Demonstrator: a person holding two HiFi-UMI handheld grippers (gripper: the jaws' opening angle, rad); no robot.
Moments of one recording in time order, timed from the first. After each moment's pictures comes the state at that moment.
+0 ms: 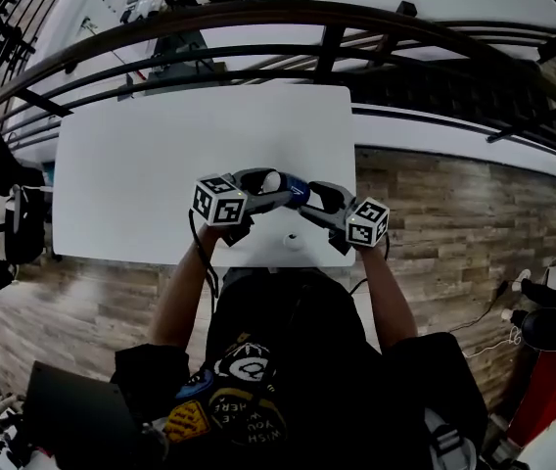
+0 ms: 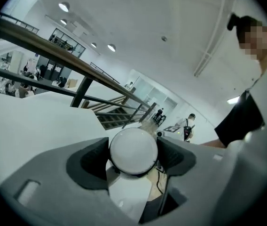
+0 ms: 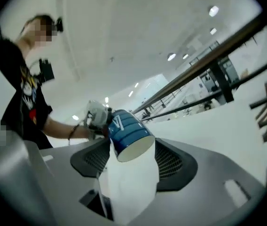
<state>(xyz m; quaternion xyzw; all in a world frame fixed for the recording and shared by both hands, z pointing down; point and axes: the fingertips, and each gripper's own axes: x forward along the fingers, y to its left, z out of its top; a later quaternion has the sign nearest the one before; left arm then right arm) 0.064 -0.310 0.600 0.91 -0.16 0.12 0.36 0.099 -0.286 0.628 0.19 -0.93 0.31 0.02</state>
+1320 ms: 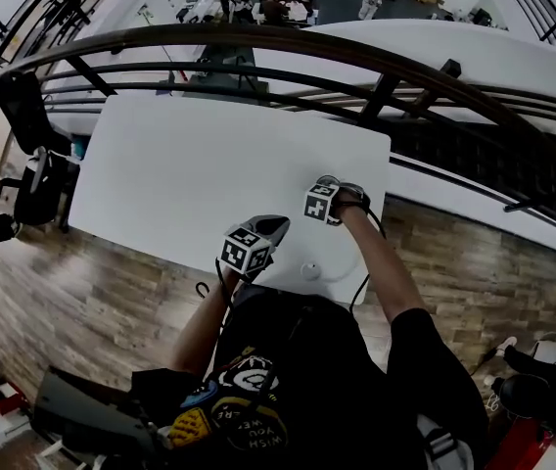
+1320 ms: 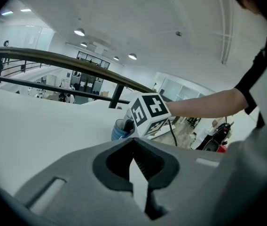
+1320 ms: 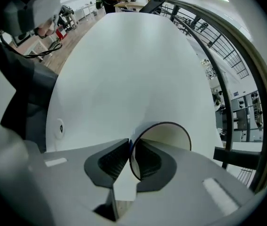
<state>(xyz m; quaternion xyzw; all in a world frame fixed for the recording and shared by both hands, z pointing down) -0.020 -0.286 0.643 0.86 -0.37 0.16 0.32 0.054 -0.368 0.782 0.00 -0.70 -0.04 0.71</state>
